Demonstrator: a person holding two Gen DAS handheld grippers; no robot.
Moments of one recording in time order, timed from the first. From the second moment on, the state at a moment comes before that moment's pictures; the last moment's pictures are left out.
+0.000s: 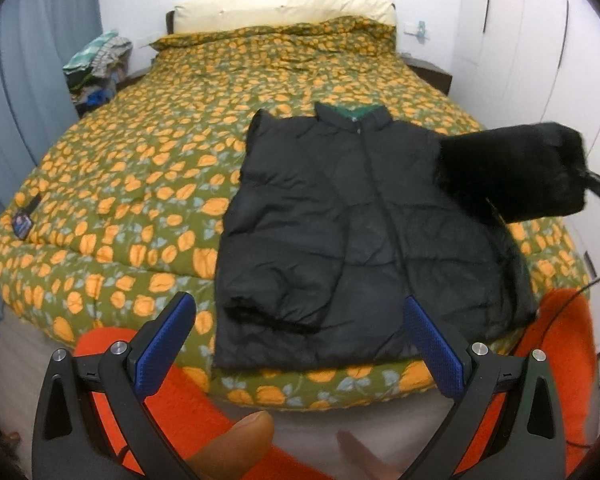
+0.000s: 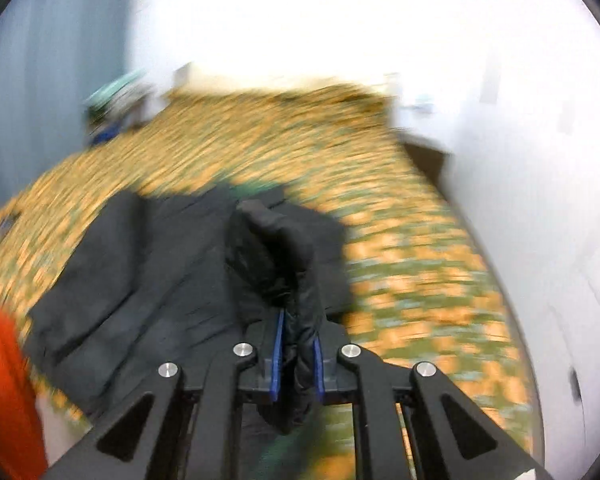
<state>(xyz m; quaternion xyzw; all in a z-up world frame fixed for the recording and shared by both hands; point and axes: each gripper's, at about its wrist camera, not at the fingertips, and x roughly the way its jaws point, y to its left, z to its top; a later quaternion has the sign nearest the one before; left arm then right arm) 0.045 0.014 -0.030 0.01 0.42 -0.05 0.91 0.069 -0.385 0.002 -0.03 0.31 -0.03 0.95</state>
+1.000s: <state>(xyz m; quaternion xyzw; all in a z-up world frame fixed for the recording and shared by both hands) 0.079 0.031 -0.051 0.02 0.45 0.01 0.89 0.073 -0.724 -0.170 0.18 0.46 -0.33 0.80</state>
